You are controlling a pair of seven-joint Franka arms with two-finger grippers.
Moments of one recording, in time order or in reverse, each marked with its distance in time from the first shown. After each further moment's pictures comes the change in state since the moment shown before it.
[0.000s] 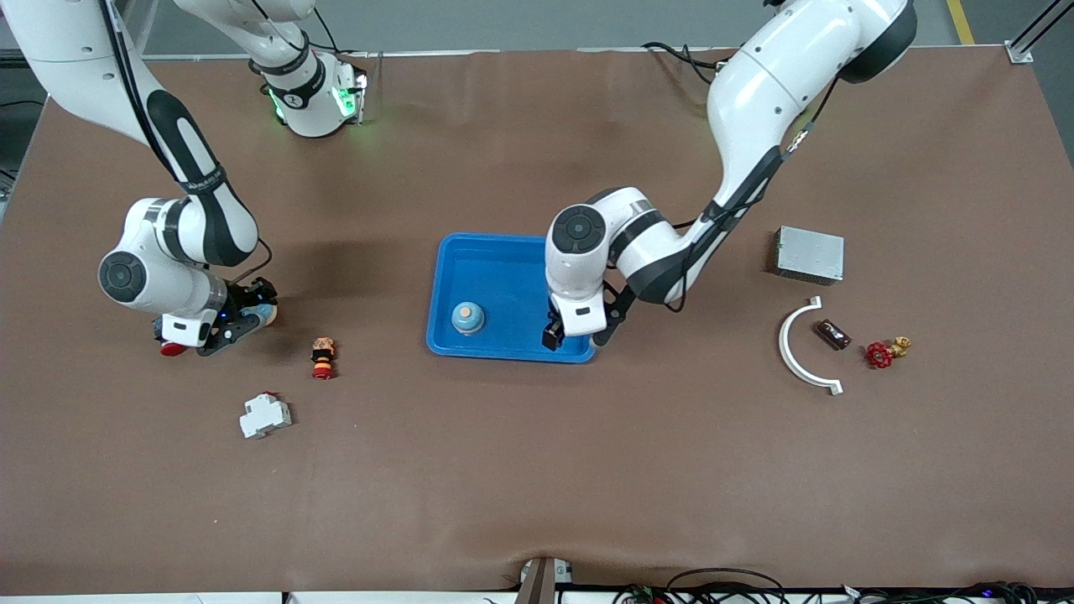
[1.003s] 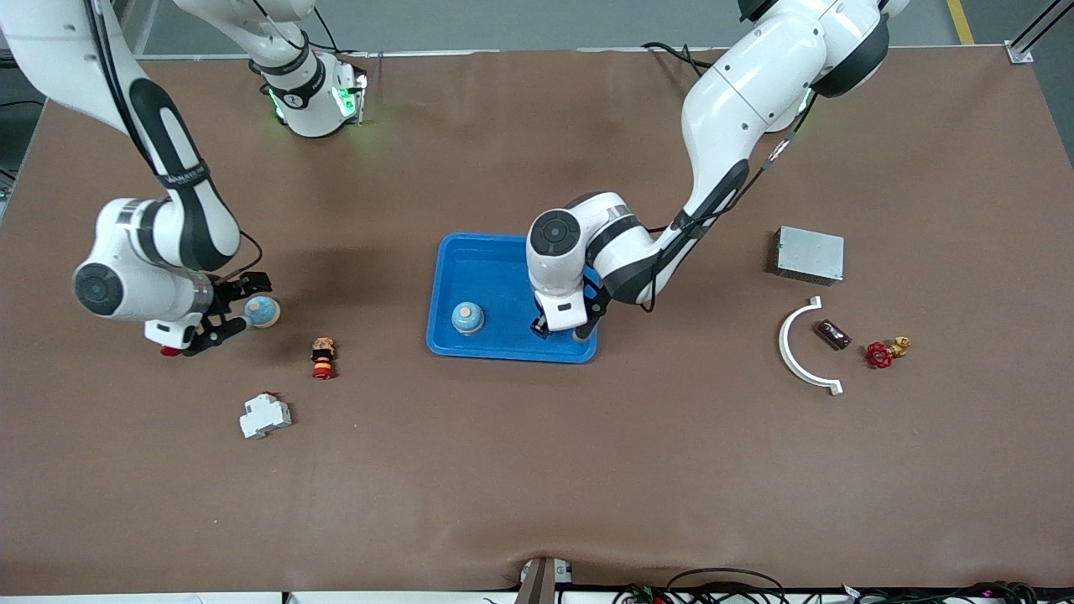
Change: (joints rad) left arm -0.049 0.065 0.015 0.022 0.000 -0.008 -0.047; right arm 0.020 -0.079 0.006 0.157 0.001 -0.395 0.185
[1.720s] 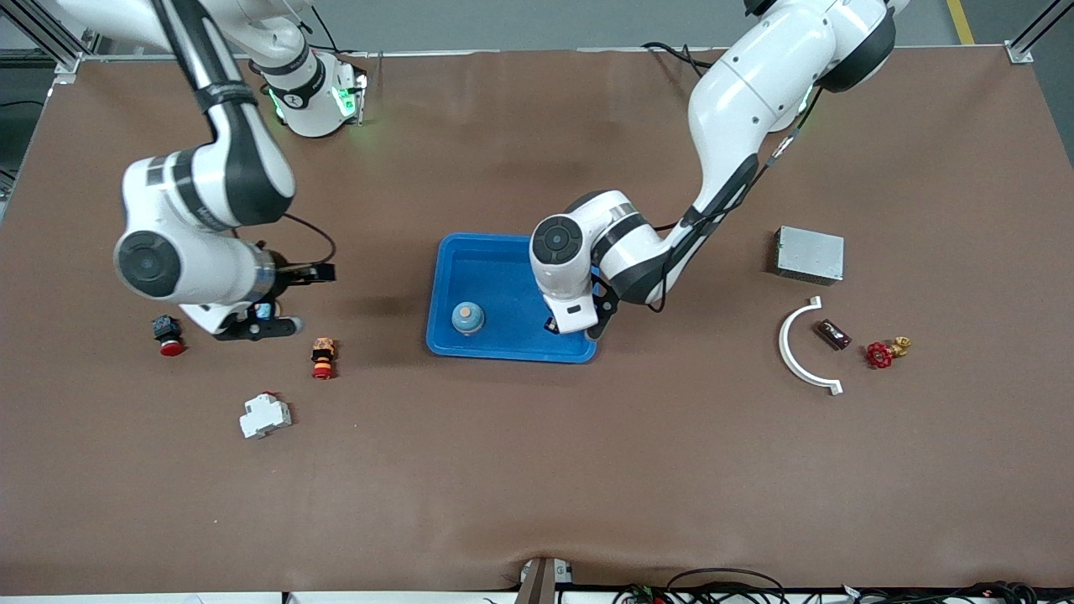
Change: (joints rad) left arm 0.025 -0.069 -0.002 0.025 -0.045 -0.167 0.014; right arm 0.328 -0.076 0.015 0.201 0.109 -0.224 0.663
